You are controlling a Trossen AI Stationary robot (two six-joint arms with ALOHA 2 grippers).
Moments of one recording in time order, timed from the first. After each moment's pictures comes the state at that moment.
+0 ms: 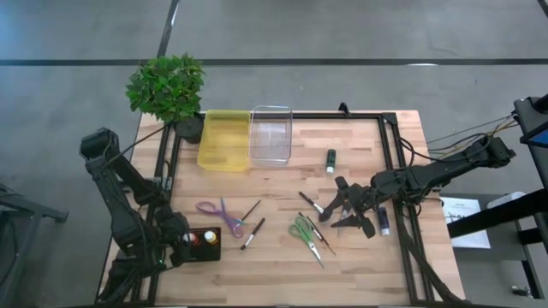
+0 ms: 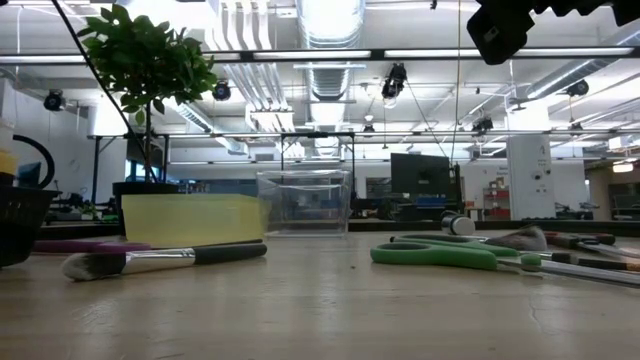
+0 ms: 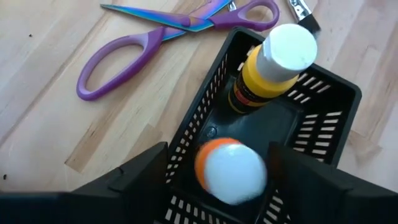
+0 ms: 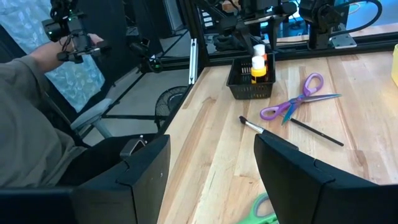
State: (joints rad) left arm -1.14 1.28 0.79 -1.03 -0.48 -1.68; right arm 0.30 0.92 0.53 0.15 -0.13 0.29
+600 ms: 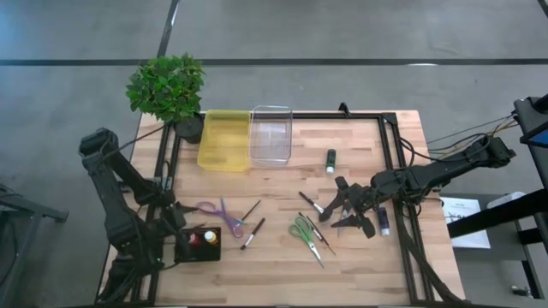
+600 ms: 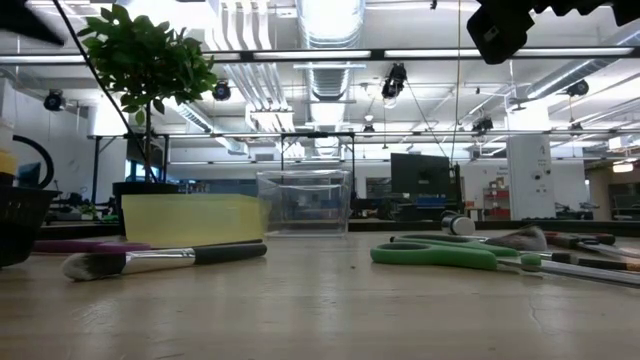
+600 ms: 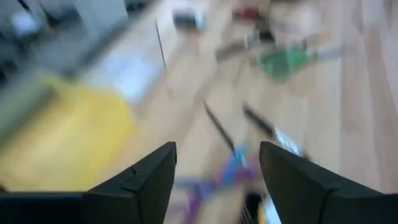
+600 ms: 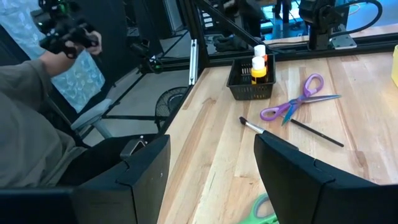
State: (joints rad) left arm -1.08 1.28 0.96 -1.25 -1.02 -1.38; right arm 0.30 0.92 0.53 0.16 -0.13 0.29
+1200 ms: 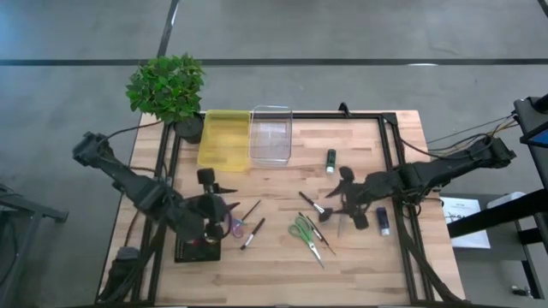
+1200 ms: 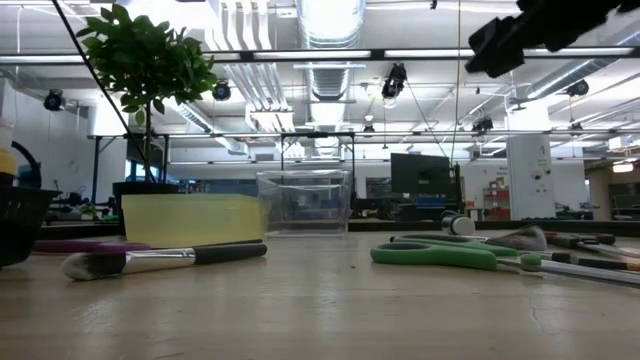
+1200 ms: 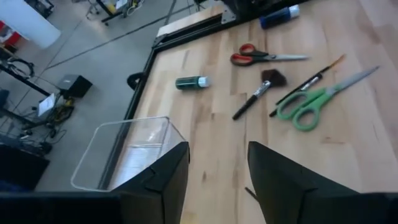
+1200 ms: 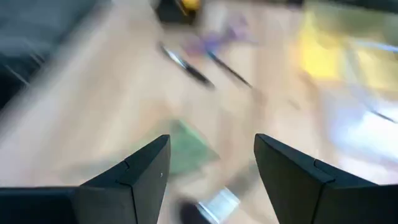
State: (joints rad) left arm -0.58 1.28 1.20 -0.77 -0.83 -0.16; right arm 0.26 0.93 0.66 -0.34 0.12 0.02
